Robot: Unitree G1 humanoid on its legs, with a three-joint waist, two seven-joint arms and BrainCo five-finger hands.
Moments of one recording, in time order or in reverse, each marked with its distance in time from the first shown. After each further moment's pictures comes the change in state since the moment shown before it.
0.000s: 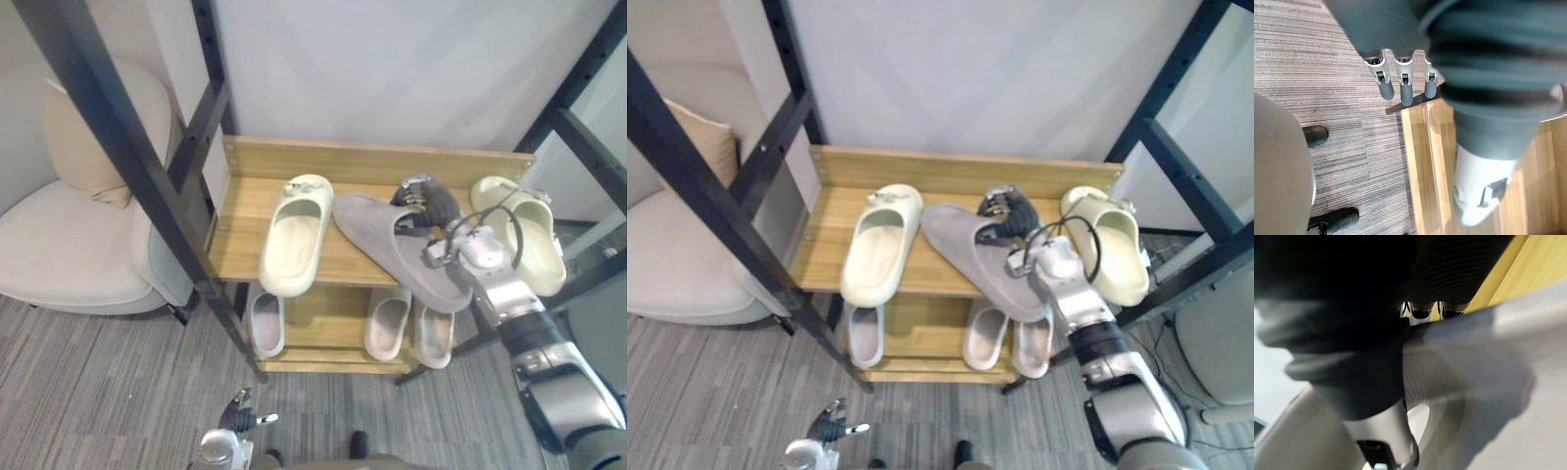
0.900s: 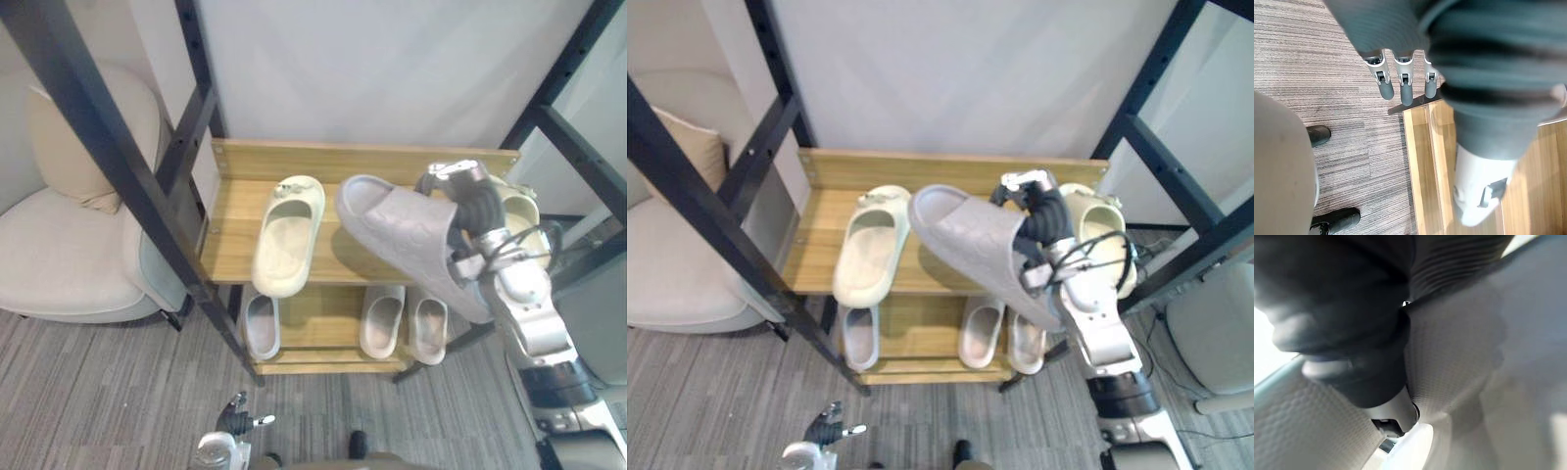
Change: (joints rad) left arm 0.001 -0.014 0.053 0.025 -0.006 0.000 0.000; right arm 0.336 0.040 -0.218 -0.618 0.162 -0.089 -0.011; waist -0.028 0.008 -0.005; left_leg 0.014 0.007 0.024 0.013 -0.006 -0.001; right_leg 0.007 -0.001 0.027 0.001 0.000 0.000
